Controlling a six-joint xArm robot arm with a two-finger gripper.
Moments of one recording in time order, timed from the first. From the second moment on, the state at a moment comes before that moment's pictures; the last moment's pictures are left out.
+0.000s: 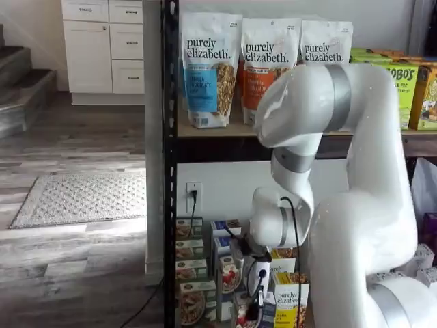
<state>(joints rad) 0.11 0.56 -0.89 0.23 0.32 -1.67</state>
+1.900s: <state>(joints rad) 0.12 -0.17 -0.72 0.01 0.93 -1.45</state>
